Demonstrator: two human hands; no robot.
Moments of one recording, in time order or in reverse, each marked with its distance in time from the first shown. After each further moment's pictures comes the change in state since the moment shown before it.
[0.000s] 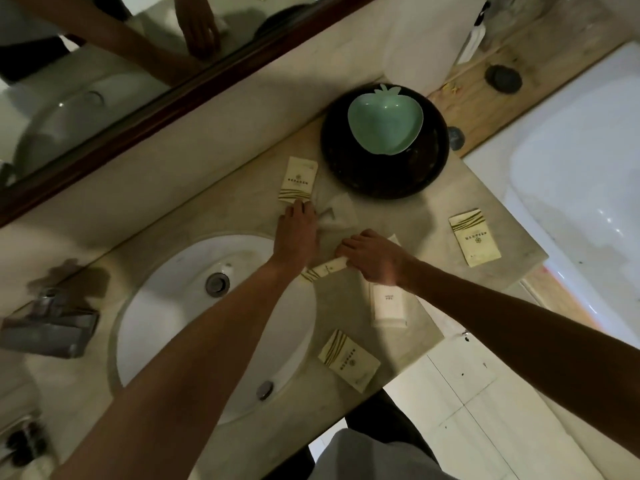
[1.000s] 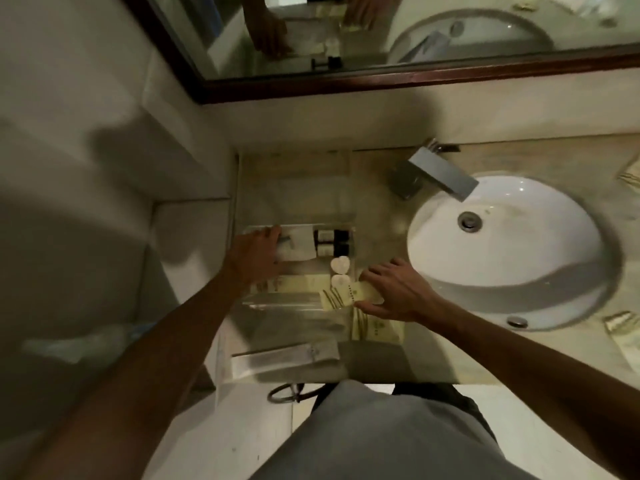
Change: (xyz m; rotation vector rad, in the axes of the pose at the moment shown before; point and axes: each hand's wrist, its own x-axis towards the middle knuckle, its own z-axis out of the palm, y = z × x) left_hand -0.554 -0.505 -0.039 -0.054 -0.163 -0.464; right_hand 0.145 -0.559 0.060 -0.026 -0.060 -0.390
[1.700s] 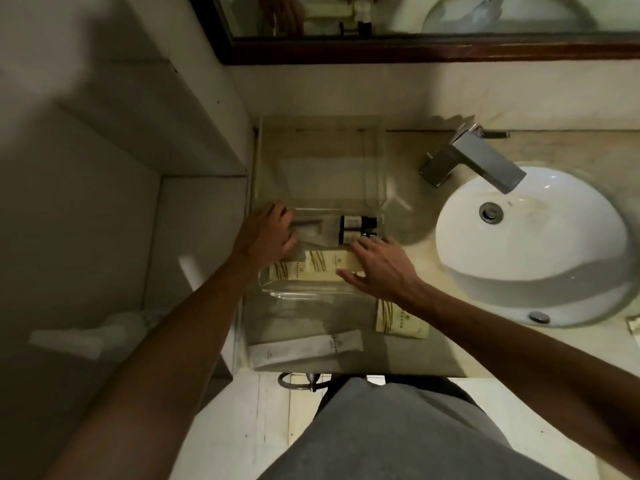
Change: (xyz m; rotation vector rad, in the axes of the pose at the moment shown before) left_hand 0.013 -0.045 0.032 -0.006 0.191 0.146; right_hand 0.073 -0.055 0.009 -0.041 0.055 0.101
